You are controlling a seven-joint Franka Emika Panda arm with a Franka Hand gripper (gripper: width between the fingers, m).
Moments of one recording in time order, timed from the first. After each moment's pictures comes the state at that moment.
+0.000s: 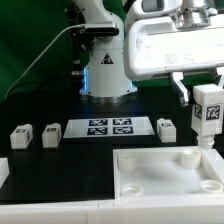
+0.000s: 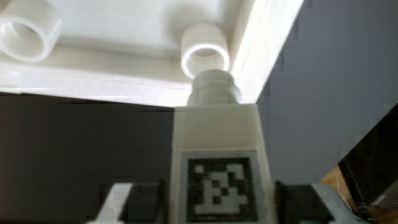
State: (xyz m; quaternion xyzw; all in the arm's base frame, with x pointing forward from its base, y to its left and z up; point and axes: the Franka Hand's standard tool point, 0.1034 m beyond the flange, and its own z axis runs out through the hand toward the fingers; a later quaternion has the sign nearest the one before) arm 0.604 0.111 0.134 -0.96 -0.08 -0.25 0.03
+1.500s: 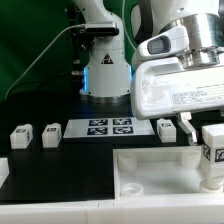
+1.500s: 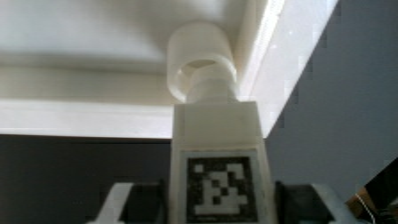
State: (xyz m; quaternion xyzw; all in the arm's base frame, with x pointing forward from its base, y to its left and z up) arm 0.619 0.119 0.091 -0.96 -0.06 -0.26 0.04
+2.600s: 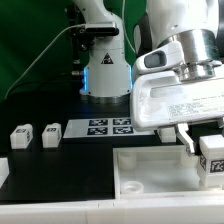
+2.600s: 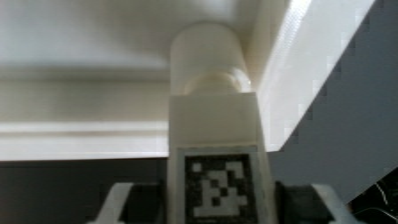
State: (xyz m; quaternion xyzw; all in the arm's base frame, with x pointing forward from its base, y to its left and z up) arm 0.615 0.118 0.074 -0.96 -0.03 -0.29 0.04
